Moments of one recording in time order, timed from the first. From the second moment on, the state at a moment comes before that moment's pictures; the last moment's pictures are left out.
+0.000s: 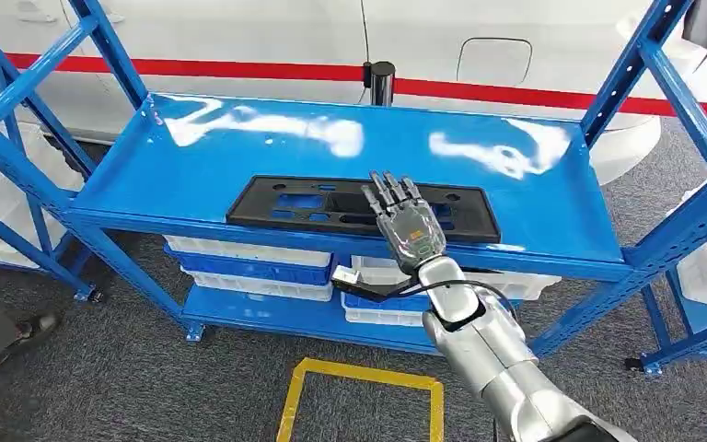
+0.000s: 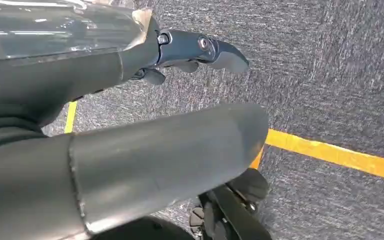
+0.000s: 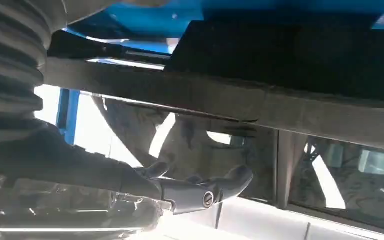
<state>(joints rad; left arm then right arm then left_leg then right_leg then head) -0.05 -0.12 0.55 -0.21 -0.34 0.25 -0.31 -0.66 0.09 0.61 -0.81 1.44 -0.47 0.10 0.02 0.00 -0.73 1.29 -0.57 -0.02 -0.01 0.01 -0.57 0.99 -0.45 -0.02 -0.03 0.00</state>
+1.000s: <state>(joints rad) -0.05 -0.15 0.56 -0.21 -0.38 0.46 -0.57 -0.63 0.07 0.58 -0.81 1.47 -0.47 0.10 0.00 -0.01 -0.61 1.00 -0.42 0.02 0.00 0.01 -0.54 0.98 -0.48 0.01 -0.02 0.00</state>
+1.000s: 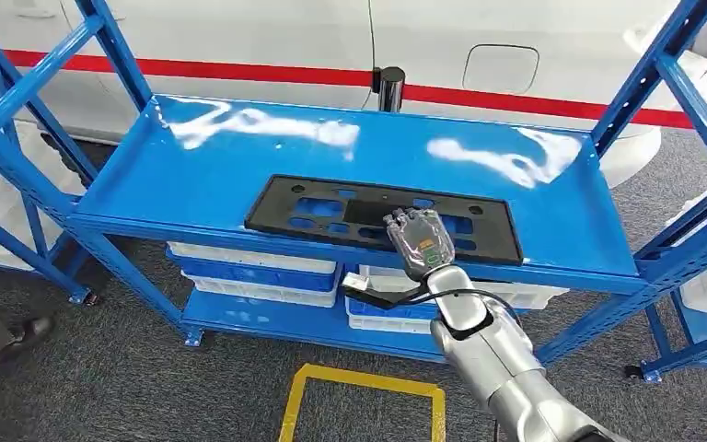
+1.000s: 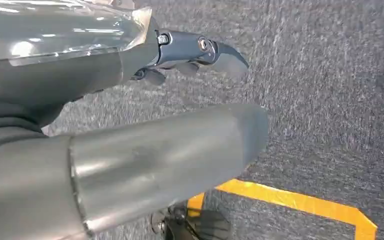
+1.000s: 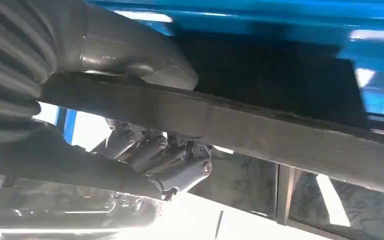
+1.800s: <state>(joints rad) -0.05 -0.14 0.57 -0.21 -0.42 0.43 -0.58 -0.63 0.07 0.57 -0.82 1.47 -0.46 0.09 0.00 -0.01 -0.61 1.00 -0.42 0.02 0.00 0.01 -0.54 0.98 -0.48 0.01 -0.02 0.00</state>
